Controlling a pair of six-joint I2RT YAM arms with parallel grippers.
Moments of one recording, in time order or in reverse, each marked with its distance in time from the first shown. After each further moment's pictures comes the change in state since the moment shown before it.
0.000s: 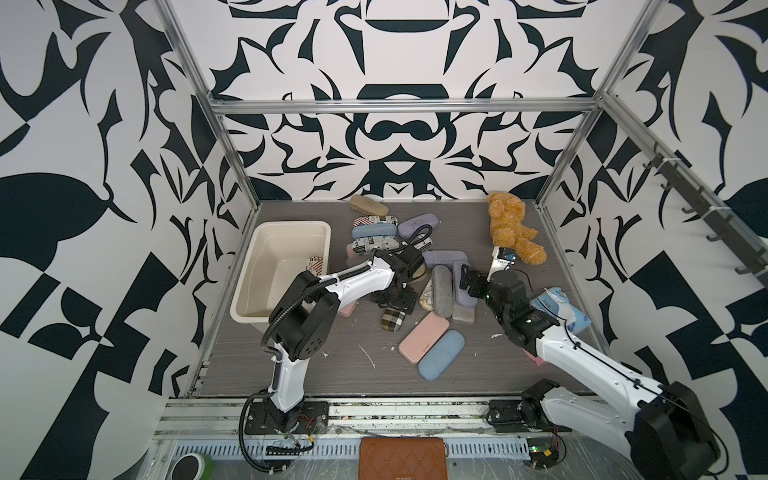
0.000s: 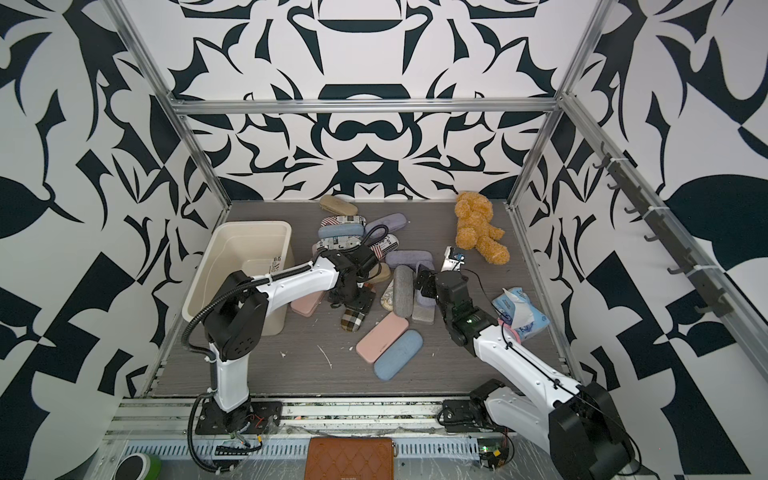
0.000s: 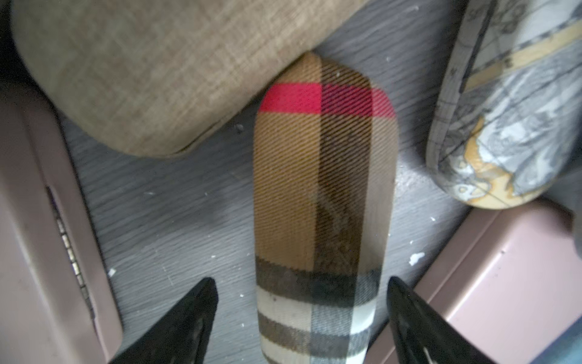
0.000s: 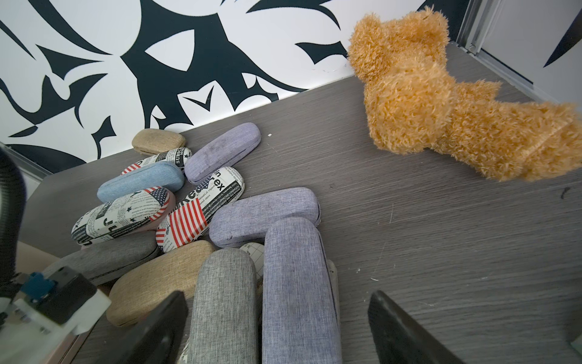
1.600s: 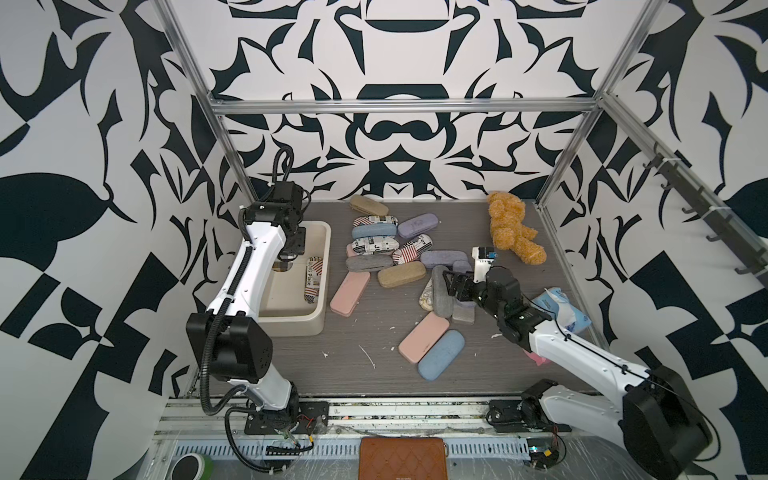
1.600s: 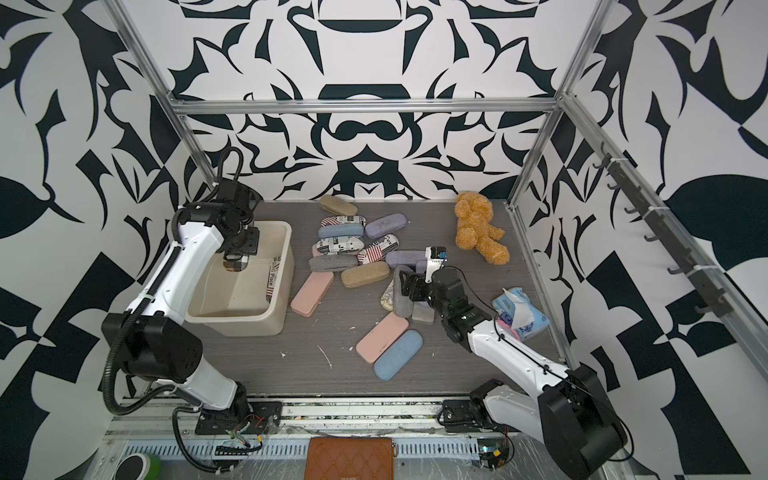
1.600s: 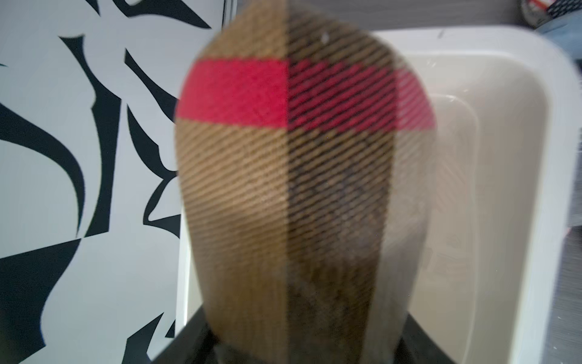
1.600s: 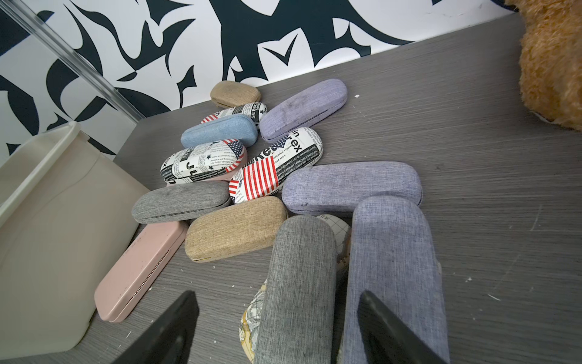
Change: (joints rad) left arm 0.717 -0.346 0.163 -0.277 -0.323 0.338; right arm 0.000 0.079 0.002 0.093 -0.317 -0.037
